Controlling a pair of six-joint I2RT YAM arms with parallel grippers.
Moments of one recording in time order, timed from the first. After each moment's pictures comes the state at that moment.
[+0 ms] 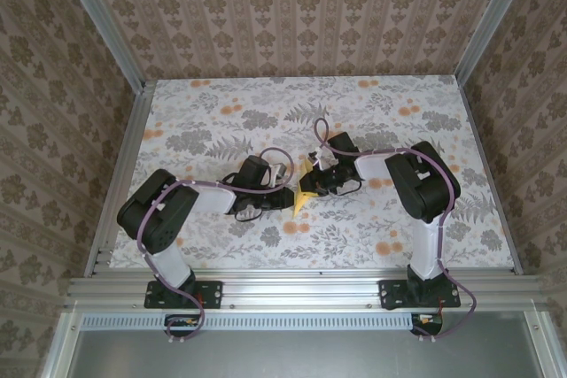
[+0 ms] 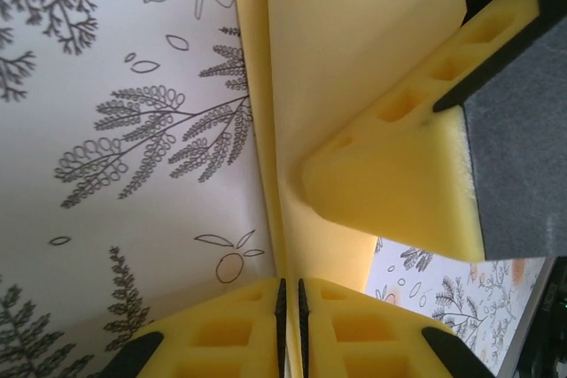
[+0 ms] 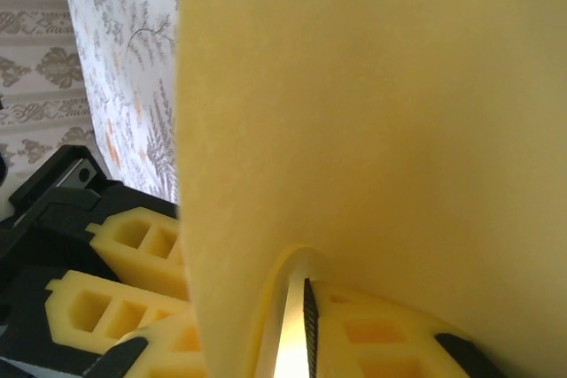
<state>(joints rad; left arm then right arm) -0.69 1.72 0.67 0.22 0.53 -0.65 0.41 1.99 1.03 -0.13 -0.86 0.50</state>
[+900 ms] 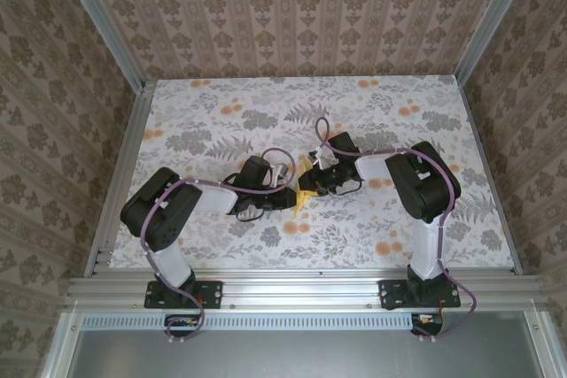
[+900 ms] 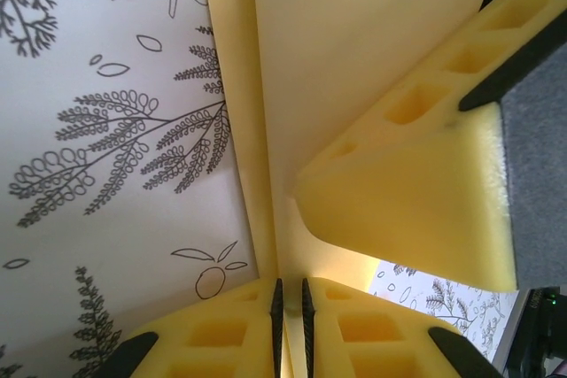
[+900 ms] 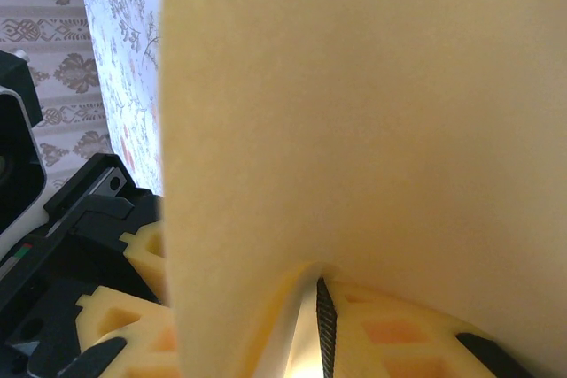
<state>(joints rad) -0.69 1.75 0.68 0.26 0.55 -0.67 0.41 1.99 1.02 -0.09 -0.87 0.54</state>
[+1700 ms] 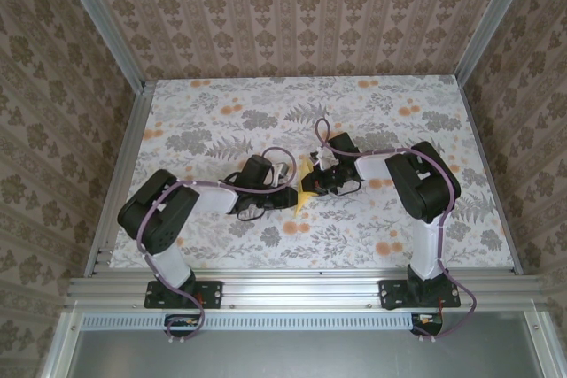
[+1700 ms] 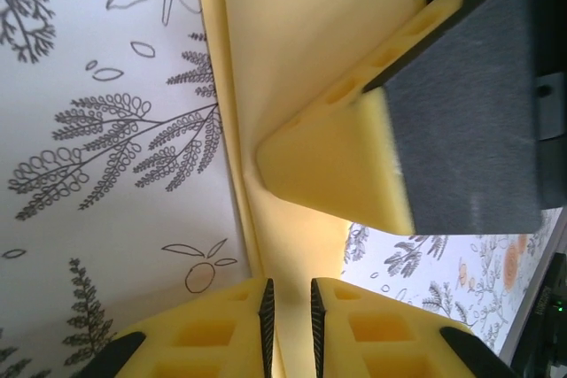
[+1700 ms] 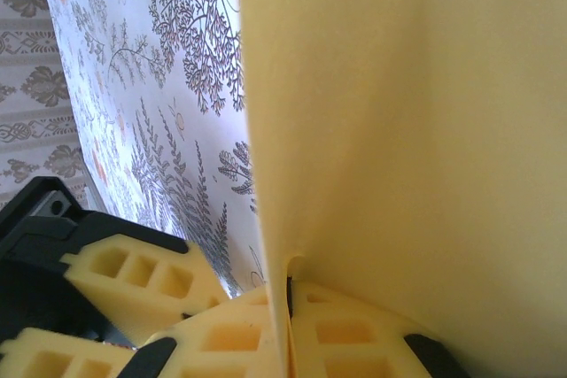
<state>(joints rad) -0.71 1.70 0.69 0.21 0.51 -0.67 0.41 1.99 1.02 -0.11 -0.81 0.53</state>
